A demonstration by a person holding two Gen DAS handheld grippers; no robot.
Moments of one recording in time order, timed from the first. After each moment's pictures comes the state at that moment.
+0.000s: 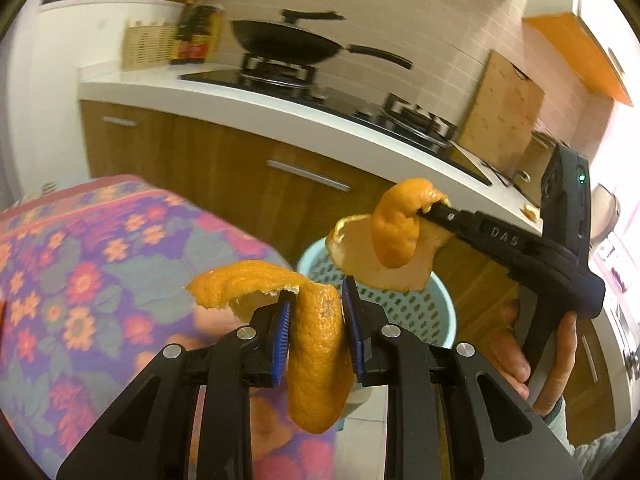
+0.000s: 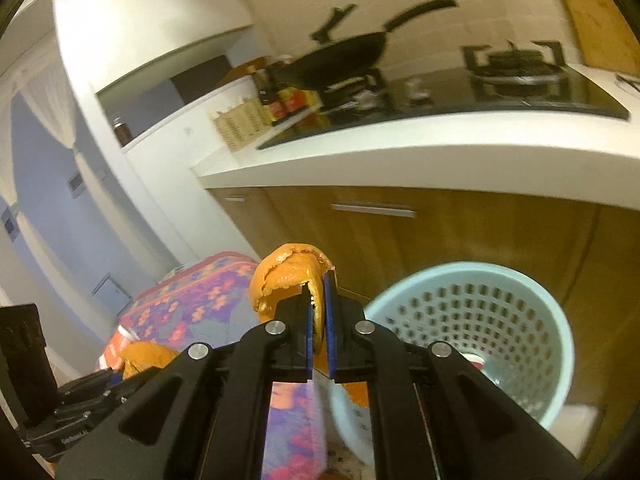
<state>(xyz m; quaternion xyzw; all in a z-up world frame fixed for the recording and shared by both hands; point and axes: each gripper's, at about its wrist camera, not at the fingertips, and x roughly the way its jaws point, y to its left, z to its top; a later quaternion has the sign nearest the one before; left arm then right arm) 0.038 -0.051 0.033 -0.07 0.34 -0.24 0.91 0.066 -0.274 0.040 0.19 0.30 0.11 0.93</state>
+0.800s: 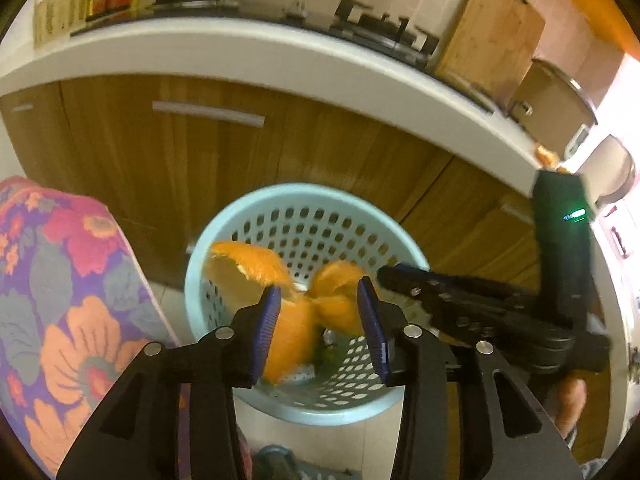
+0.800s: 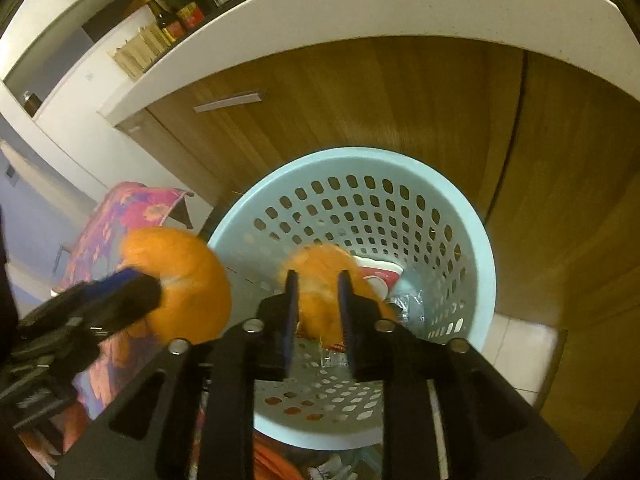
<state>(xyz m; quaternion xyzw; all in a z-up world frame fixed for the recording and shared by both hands) 0.115 -0.185 -0.023 -0.01 0.46 -0.28 0.84 0.084 -0.353 -0.046 0.19 0.48 0.04 0.86</state>
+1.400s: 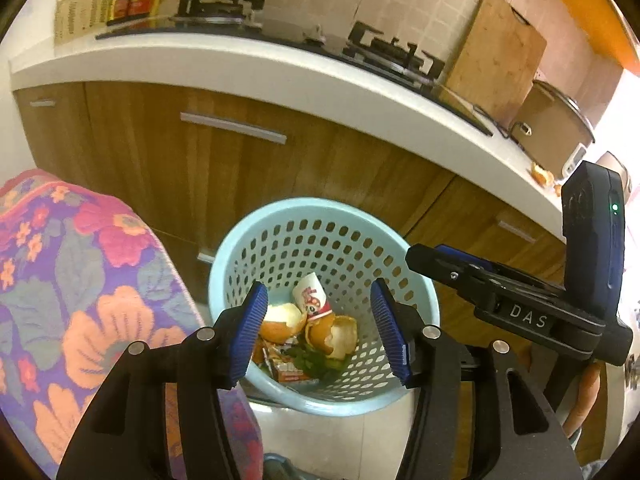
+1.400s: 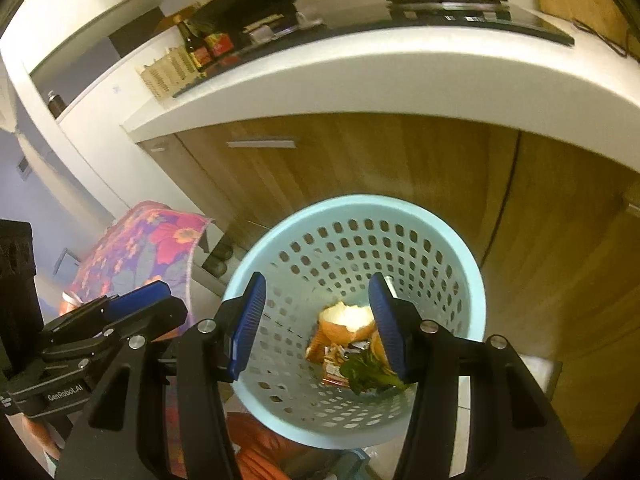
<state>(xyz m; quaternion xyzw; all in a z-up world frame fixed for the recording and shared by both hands) 0.102 -0.154 -0.003 -0.04 0.42 -0.27 0.86 0.070 -0.338 -0.002 0.17 0.42 0.05 0.89</state>
